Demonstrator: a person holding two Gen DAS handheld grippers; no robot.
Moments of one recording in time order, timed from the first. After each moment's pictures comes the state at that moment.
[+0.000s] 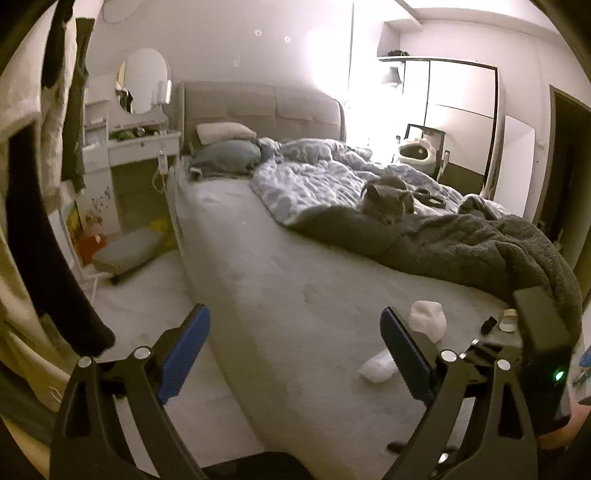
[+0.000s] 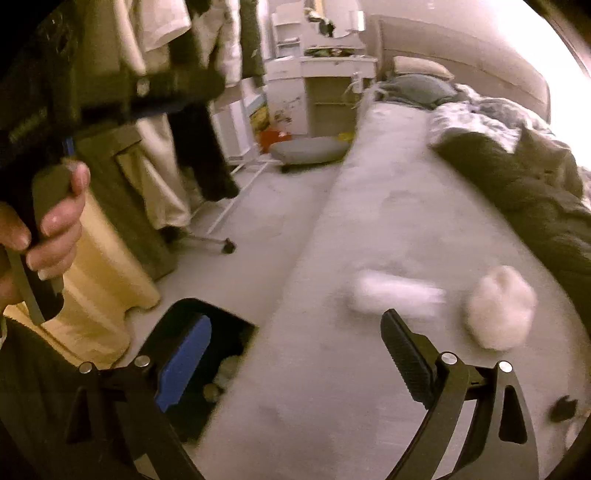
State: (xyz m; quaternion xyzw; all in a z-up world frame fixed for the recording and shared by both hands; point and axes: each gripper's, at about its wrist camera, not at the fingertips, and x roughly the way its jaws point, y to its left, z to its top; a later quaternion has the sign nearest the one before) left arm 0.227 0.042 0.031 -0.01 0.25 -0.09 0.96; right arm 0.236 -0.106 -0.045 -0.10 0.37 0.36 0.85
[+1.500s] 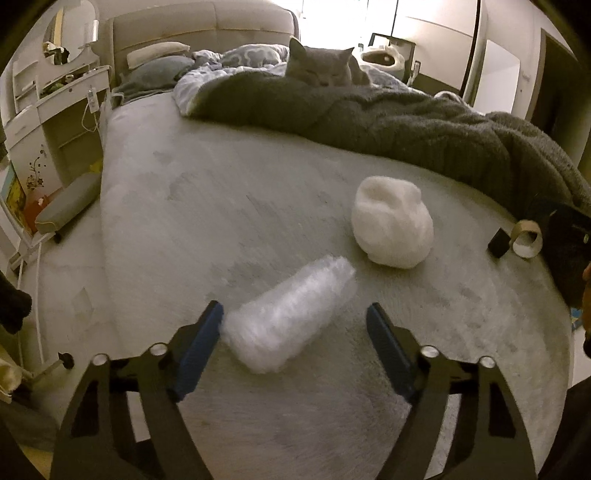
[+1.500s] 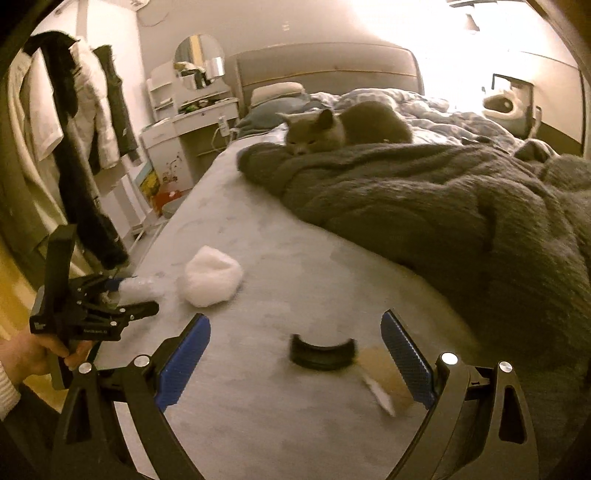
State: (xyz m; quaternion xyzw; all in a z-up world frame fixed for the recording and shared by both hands) left arm 0.300 -0.090 -0.095 0.03 0.41 -0.16 0.90; right arm 0.269 -0.360 -0.036 0.02 0.33 0.19 0.92
